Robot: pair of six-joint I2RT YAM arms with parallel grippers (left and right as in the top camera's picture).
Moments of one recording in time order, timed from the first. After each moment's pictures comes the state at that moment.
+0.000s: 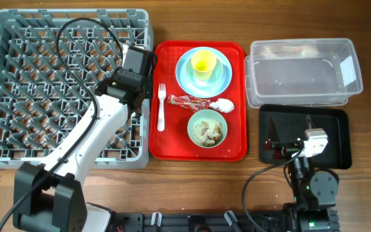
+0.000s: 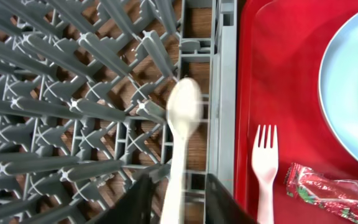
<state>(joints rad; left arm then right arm) -0.35 1.59 1.14 -0.57 -0.34 -0.26 0.04 0.01 0.01 0.00 -0.04 0.05</state>
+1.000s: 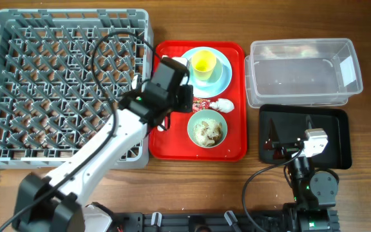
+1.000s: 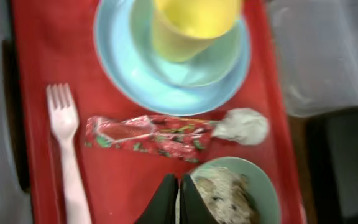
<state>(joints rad) -0.59 1.54 1.14 -0.53 0.00 -0.46 0.04 0.01 0.01 0.00 -0.04 0.05</state>
